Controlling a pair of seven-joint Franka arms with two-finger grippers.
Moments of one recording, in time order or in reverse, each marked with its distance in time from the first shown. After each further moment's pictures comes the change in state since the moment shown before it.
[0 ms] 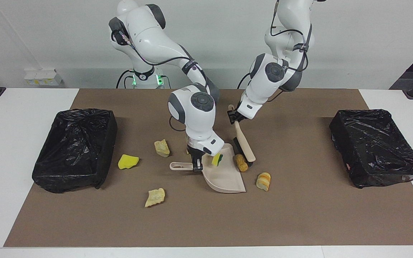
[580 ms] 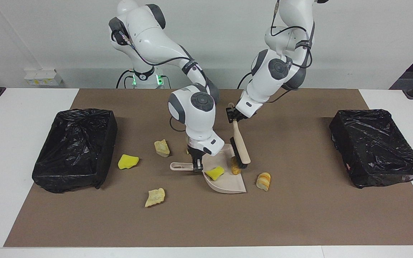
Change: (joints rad) left arm 0.071 0.024 0.031 0.148 0.016 -0.195 0.283; right arm 0.000 0.000 0.000 -0.003 0.000 0.013 0.011
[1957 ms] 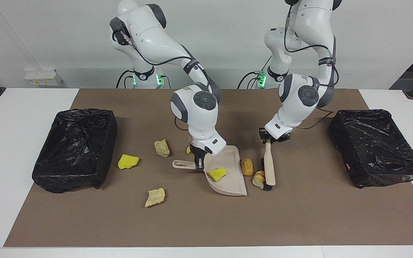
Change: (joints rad) left arm 0.146 0.103 -0.020 -0.061 0.207 0.147 0.259; right arm 0.011 0.000 0.001 -0.002 0.000 0.001 0.089
